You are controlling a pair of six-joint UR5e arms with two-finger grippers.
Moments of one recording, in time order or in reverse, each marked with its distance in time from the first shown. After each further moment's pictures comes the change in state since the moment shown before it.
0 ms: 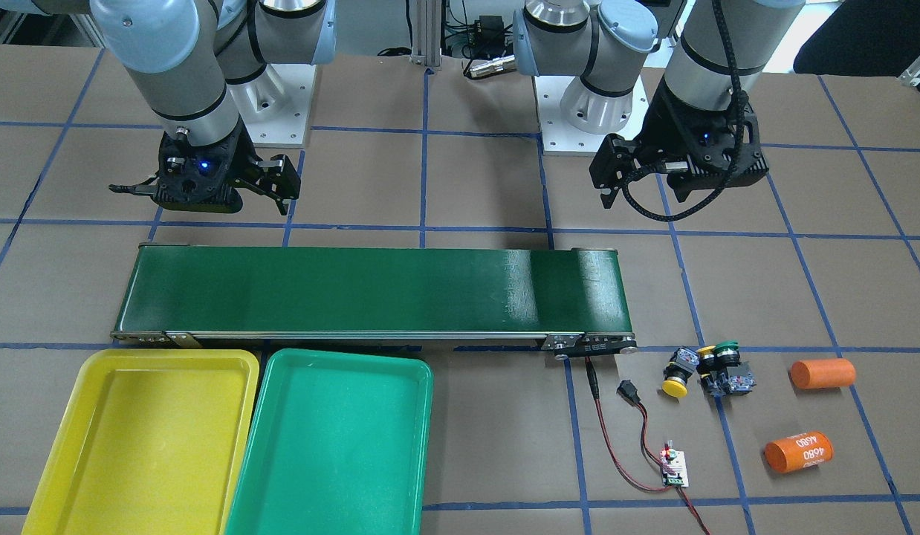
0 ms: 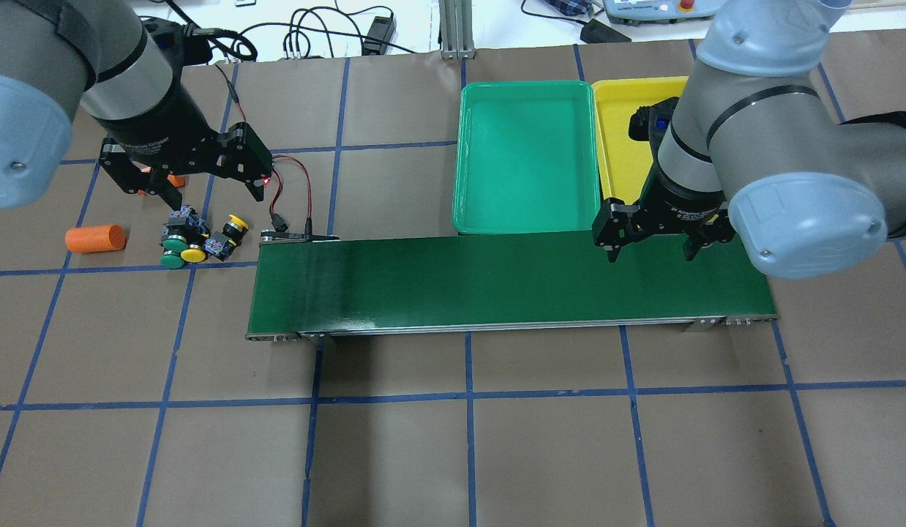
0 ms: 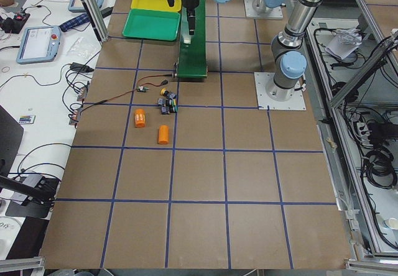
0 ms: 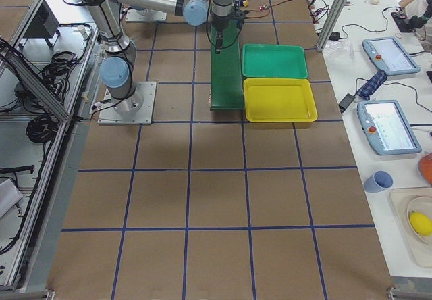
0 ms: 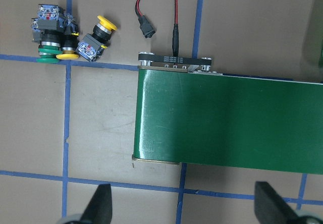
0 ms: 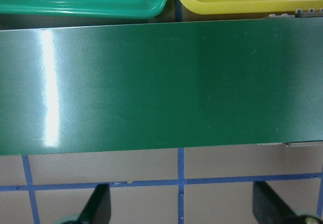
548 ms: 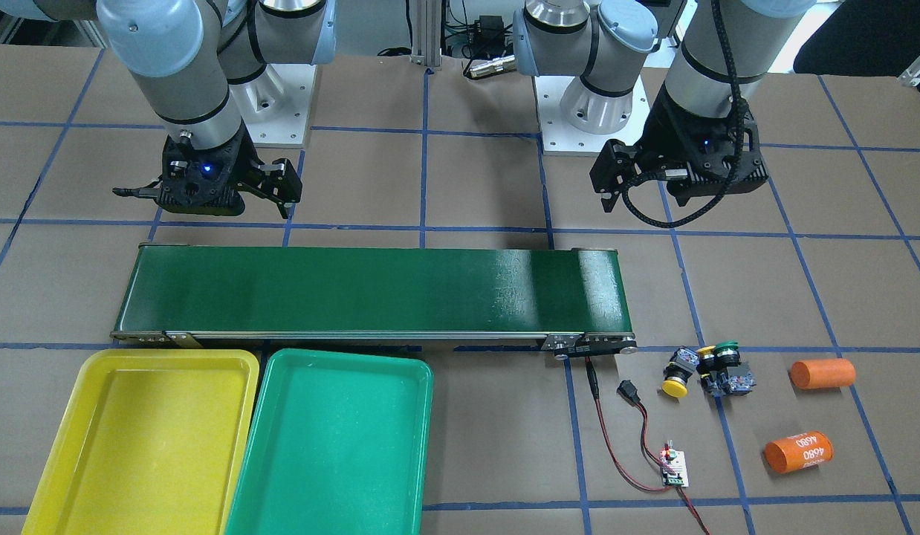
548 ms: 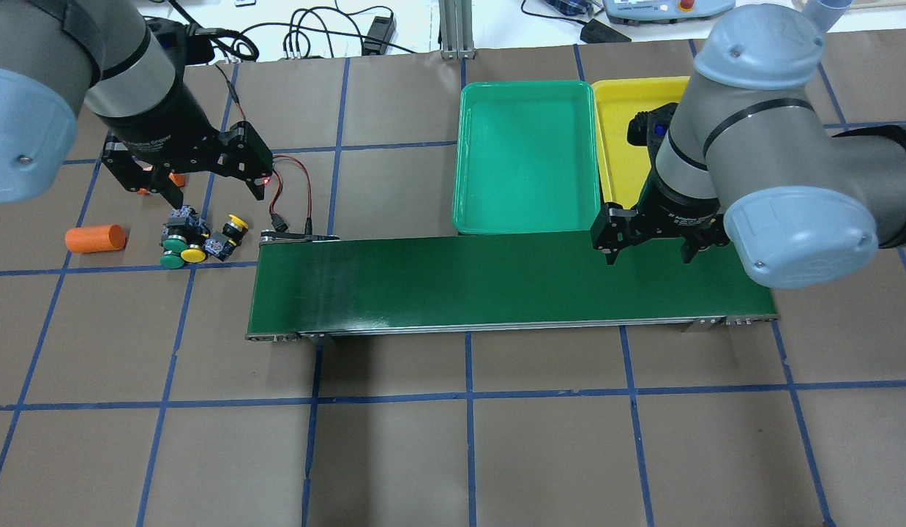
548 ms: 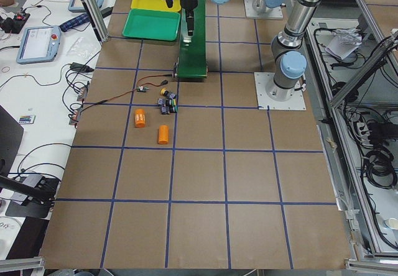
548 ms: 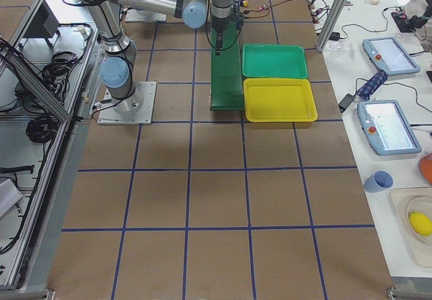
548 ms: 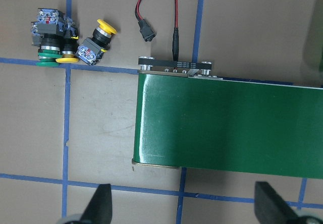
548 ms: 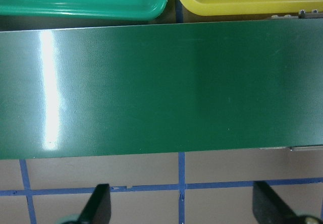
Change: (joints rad) left arm 0.004 -0.005 -0.003 0.000 0.003 0.010; right arm 0.000 -0.001 0.021 -0.030 0.000 0.000
